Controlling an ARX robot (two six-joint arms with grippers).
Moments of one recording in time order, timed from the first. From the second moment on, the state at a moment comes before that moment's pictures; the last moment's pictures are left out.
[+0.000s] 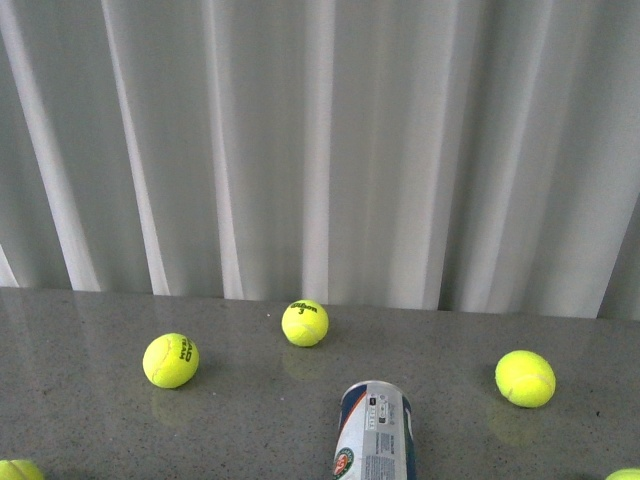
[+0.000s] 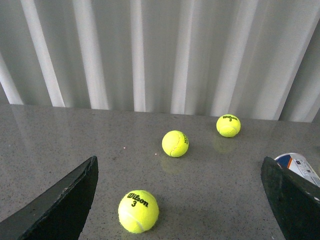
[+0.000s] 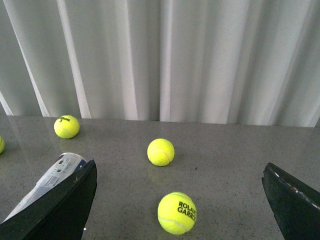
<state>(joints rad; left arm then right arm) 0.00 0.00 0.02 0.00 0.00 0.00 0.00 0.00 0.00 0.00 0.00 0.00</state>
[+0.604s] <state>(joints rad) 0.00 0.00 0.02 0.00 0.00 0.00 0.00 0.00 0.00 0.00 0.00 0.00</state>
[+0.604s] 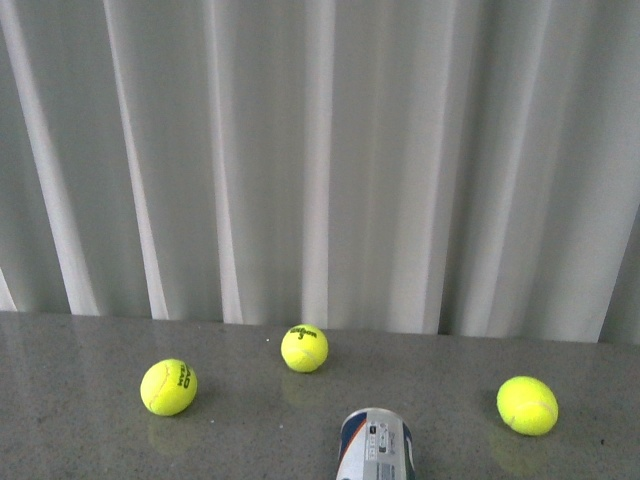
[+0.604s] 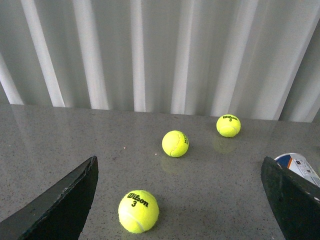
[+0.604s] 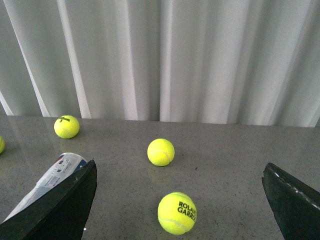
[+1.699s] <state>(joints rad) 0.00 0.00 0.02 0.00 0.00 0.00 0.09 0.60 0.20 0.01 0.11 0.07</state>
